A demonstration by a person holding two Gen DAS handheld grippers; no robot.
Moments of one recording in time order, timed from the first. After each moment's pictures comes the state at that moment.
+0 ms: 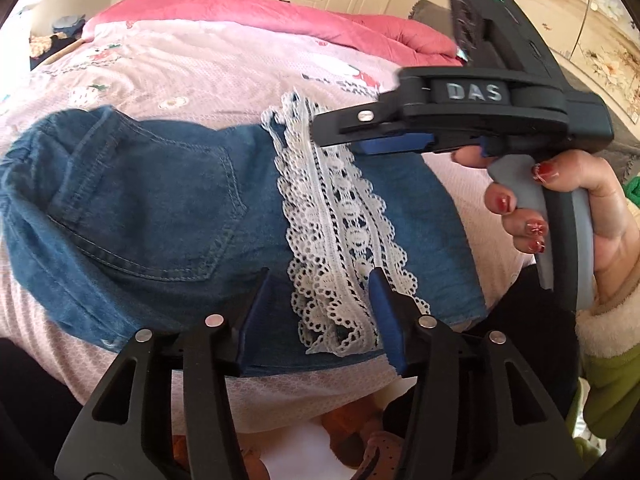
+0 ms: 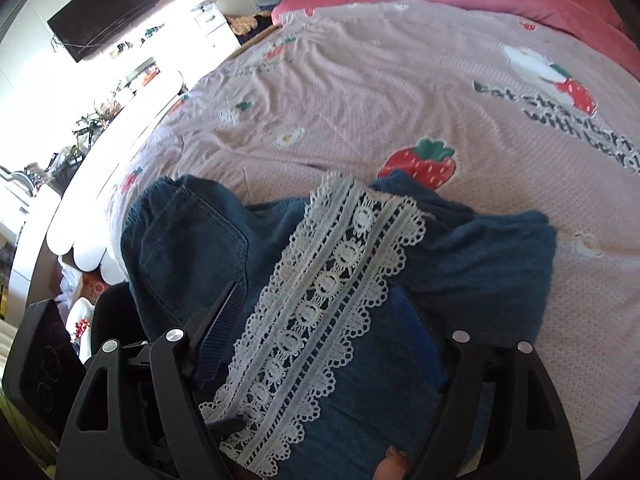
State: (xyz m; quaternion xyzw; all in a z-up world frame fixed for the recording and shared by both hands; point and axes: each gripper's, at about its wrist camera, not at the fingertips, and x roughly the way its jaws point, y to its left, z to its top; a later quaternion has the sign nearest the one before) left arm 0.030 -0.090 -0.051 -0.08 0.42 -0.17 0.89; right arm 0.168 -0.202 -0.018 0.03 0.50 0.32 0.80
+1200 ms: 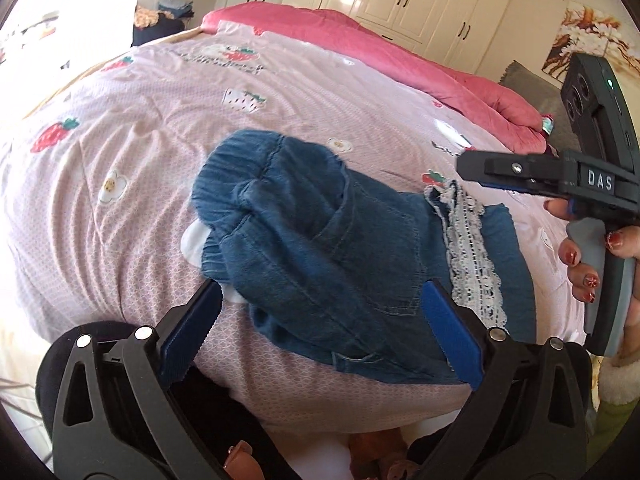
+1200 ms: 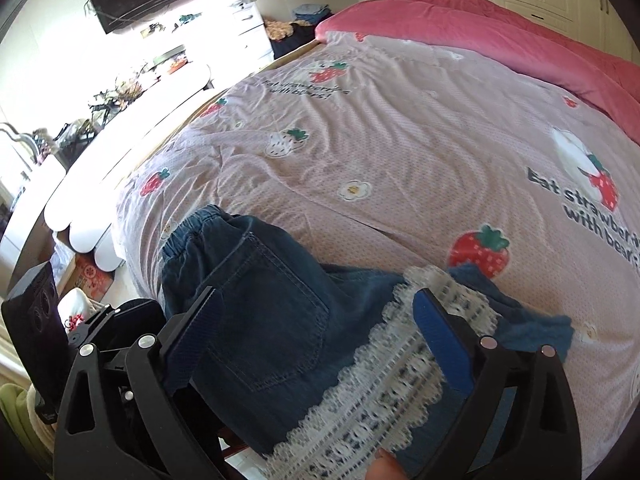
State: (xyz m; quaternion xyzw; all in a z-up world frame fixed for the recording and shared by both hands) left arm 0.019 0.024 -0.031 -0.15 0.40 -0.01 0.90; right arm 0.174 -0.114 0.017 -0.04 0.47 0.36 0.80
